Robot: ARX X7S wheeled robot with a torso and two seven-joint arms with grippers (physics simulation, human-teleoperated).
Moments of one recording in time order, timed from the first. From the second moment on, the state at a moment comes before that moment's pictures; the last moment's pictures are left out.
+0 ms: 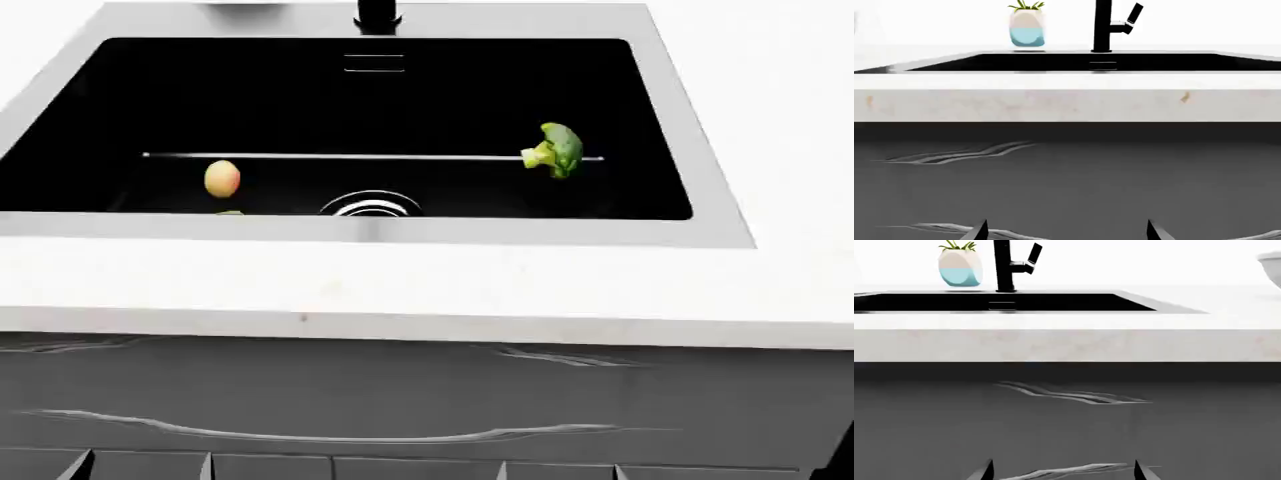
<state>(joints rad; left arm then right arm) 0.00 0.00 0.00 0.00 0.00 0.00 0.00 0.00 0.00 0.00 0.00 0.00 0.00 0.00</state>
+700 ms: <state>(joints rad) 0.10 -0.07 0.07 0.29 -0.05 -0.11 -0.08 -0.03 0.08 -0.09 -0.16 0.03 0.11 0.07</state>
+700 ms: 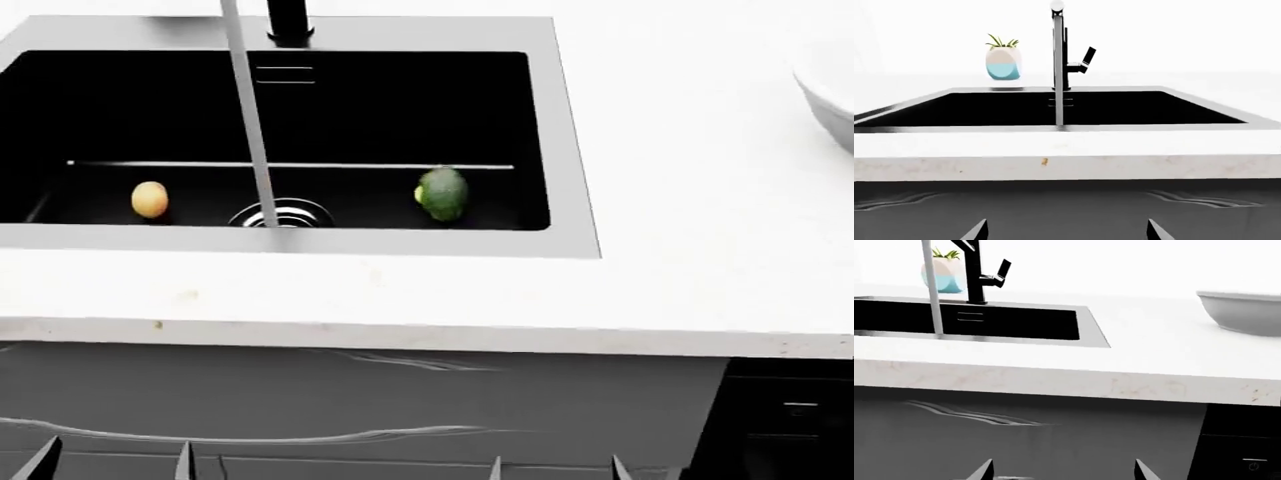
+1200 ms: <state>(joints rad) 0.19 -0.13 0.09 0.50 -0.10 -0.22 -0.13 -0.08 0.12 -0.14 -0.36 0.03 0.24 0.11</state>
